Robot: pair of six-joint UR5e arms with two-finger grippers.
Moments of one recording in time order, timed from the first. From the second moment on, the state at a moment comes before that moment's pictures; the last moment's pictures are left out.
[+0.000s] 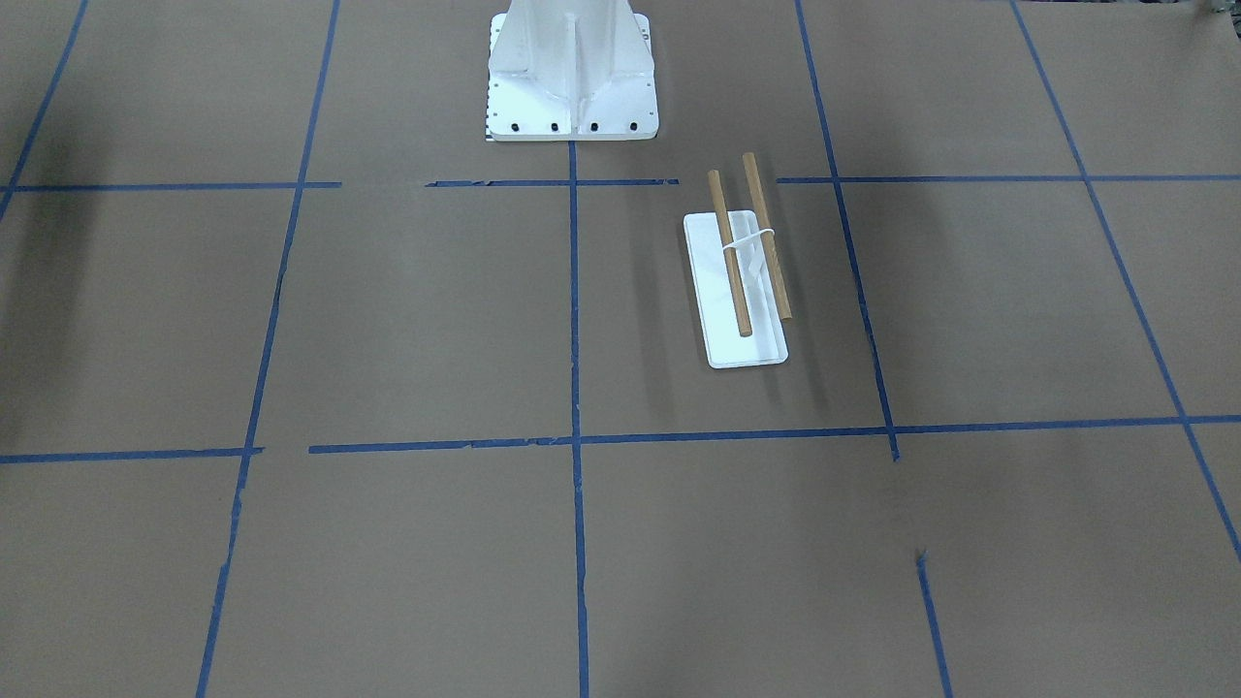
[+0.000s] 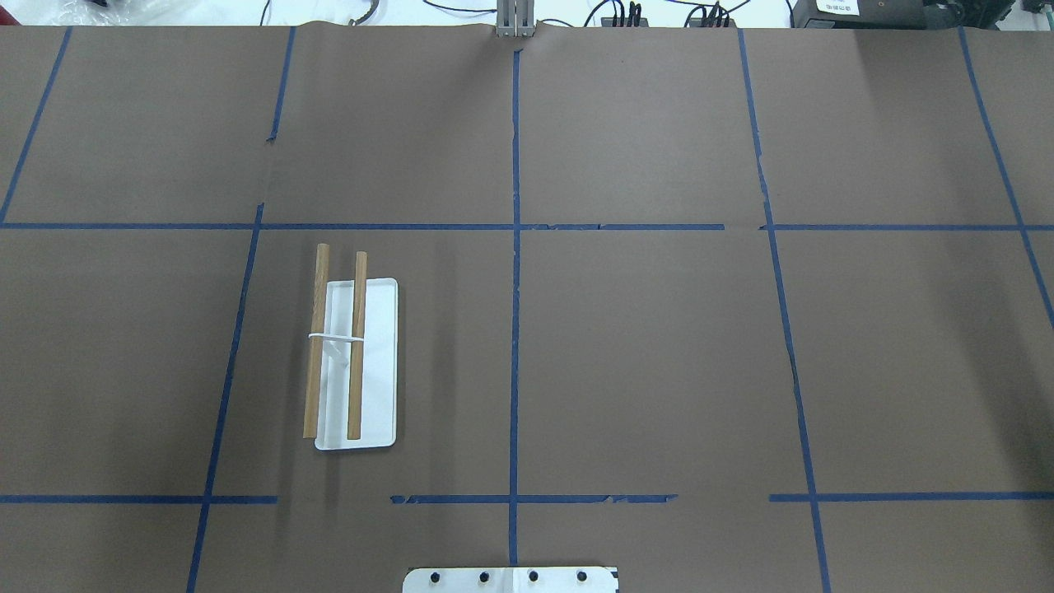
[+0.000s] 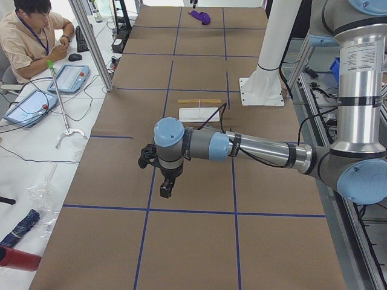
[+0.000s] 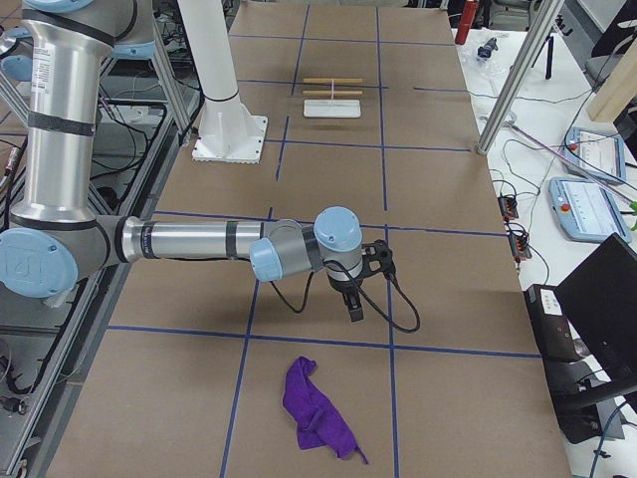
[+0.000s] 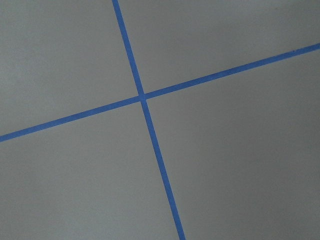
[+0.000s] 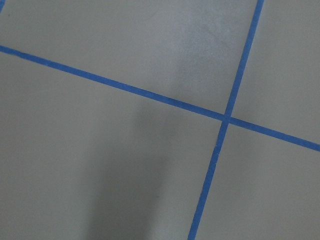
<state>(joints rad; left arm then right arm) -1.55 -1.50 -1.82 -1.52 -2.34 0.19 1.47 -1.74 1.75 -1.27 2.35 -0.02</state>
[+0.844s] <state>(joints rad) -1.55 -1.50 -1.82 -1.58 -2.34 0.19 1.29 -1.81 1.48 -0.94 2.22 -0.12</state>
